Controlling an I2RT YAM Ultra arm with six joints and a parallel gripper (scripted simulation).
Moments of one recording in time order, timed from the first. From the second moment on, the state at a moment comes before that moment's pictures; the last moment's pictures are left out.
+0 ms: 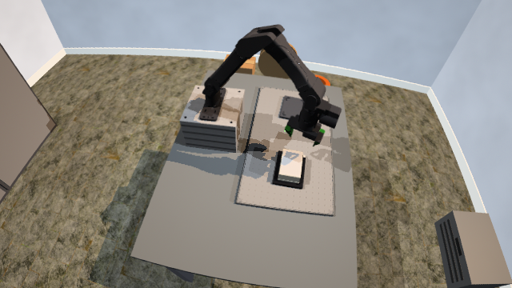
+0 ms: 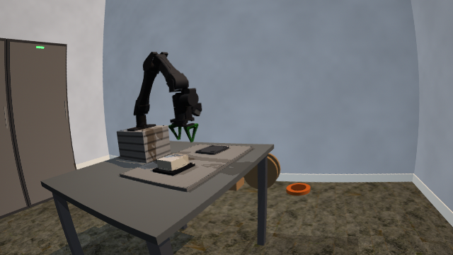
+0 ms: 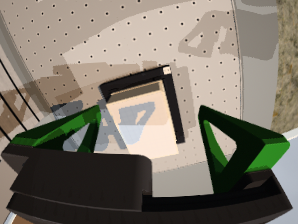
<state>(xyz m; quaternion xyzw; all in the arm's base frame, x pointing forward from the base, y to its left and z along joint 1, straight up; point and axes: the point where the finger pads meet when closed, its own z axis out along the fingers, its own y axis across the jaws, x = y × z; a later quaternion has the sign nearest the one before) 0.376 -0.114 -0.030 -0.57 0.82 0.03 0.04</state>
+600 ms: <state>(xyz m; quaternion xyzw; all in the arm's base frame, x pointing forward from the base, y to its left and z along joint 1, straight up) 0.344 -0.179 -0.044 -0.67 0.75 0.00 0.00</state>
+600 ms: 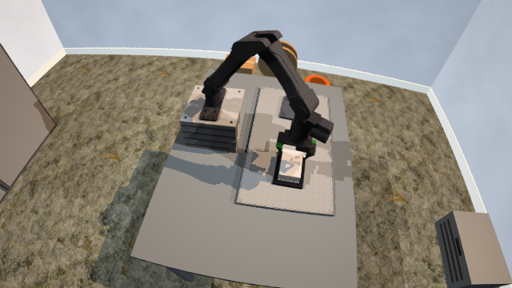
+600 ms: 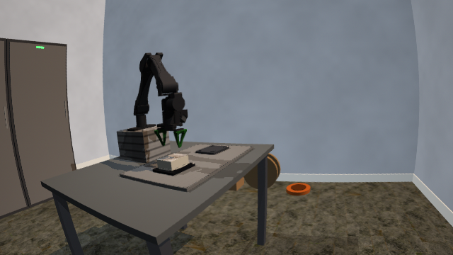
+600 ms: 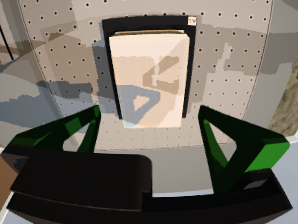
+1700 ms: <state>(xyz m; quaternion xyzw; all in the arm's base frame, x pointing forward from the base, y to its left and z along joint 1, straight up) 0.343 -0.179 -0.077 -0.68 0.73 0.00 0.00</state>
